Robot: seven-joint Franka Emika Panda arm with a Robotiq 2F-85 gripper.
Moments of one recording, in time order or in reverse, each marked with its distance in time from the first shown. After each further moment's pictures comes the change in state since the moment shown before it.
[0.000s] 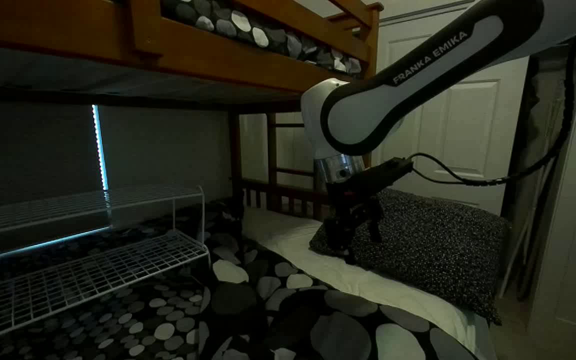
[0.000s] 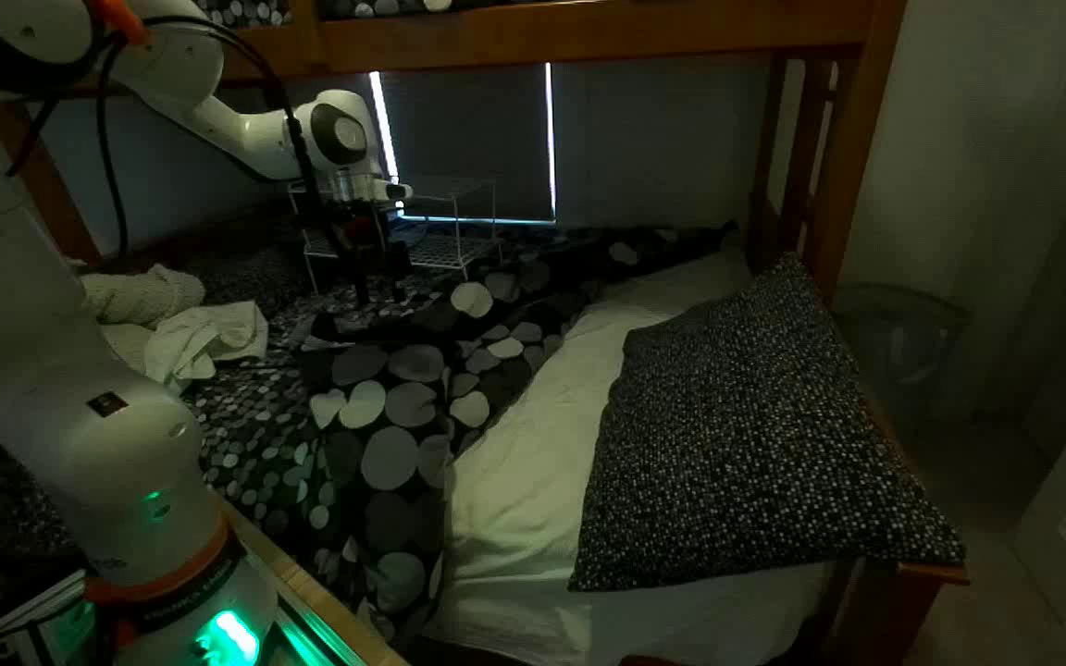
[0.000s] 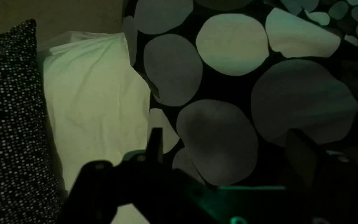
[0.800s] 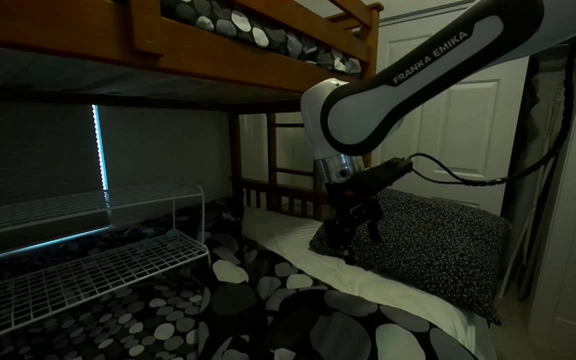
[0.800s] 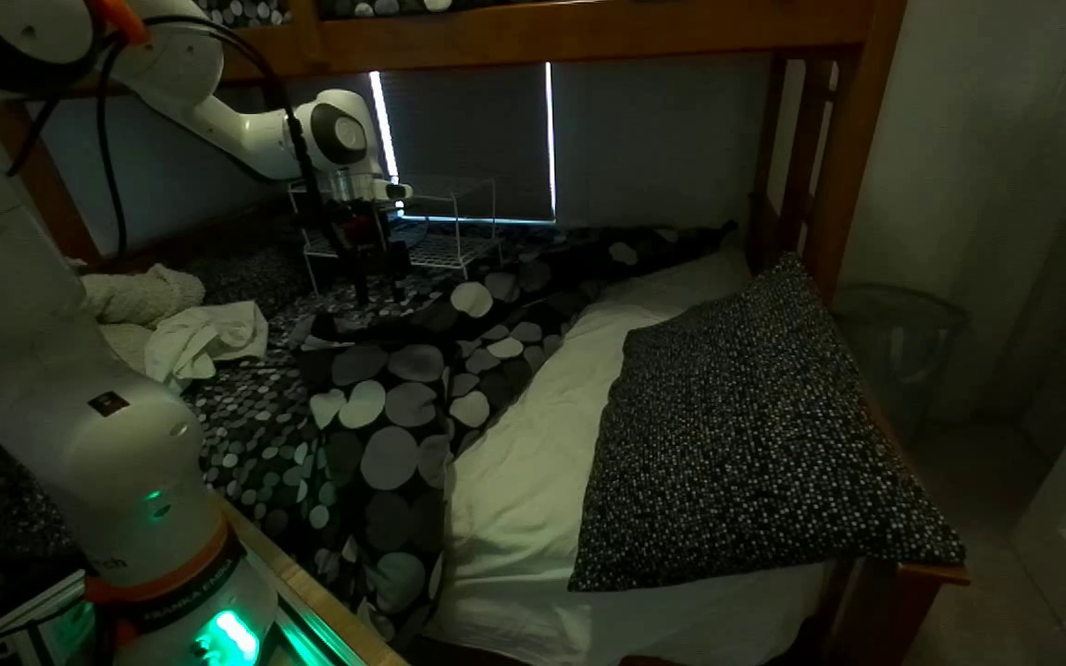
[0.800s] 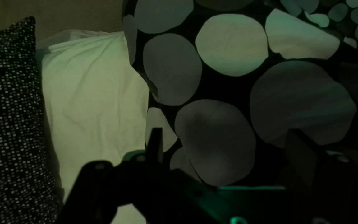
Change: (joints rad) arm 0.012 0.002 -0.009 0.001 0.000 0.001 -0.016
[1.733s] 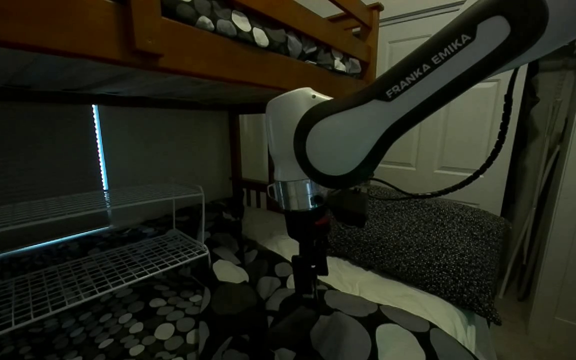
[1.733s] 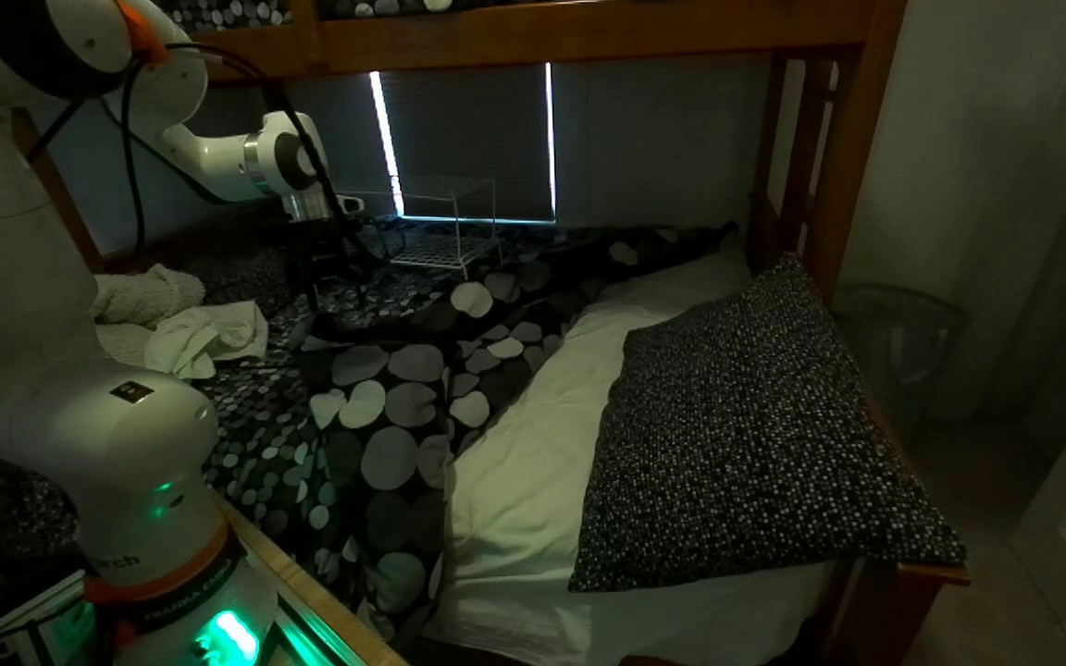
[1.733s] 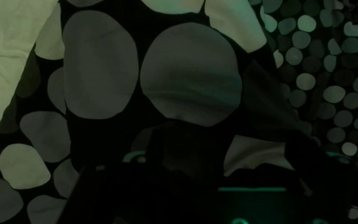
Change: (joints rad) arm 0.182 0.075 0.030 -0.016 0.056 0.212 -0.362
